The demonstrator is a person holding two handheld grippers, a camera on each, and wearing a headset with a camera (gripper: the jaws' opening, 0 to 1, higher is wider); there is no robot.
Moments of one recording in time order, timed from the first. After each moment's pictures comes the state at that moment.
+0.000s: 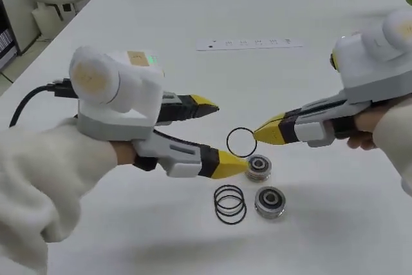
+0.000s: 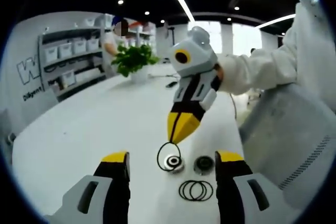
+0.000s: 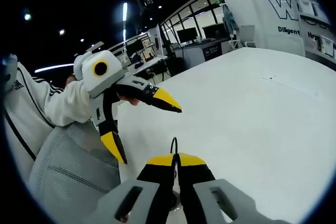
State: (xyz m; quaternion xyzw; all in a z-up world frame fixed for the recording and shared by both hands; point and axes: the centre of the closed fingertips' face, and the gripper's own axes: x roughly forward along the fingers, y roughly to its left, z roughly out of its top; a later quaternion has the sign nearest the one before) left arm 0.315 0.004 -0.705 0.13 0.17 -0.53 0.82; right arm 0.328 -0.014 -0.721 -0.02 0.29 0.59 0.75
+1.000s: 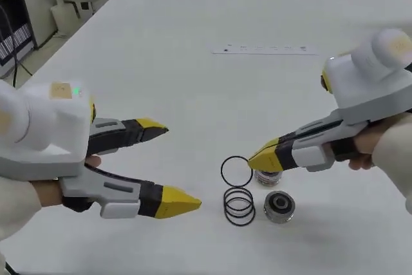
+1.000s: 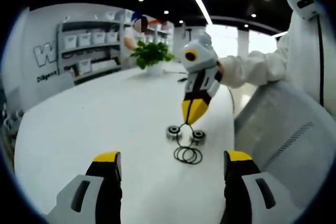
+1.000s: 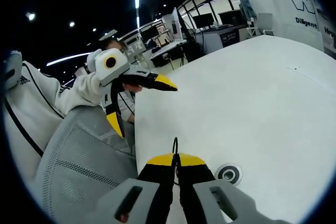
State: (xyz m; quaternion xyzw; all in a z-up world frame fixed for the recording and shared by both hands) left arm 0.274 0.077 -0.722 0.09 0.19 -0.48 0.85; right arm 0.287 0.011 -0.739 -0.04 0.35 0.63 0.69
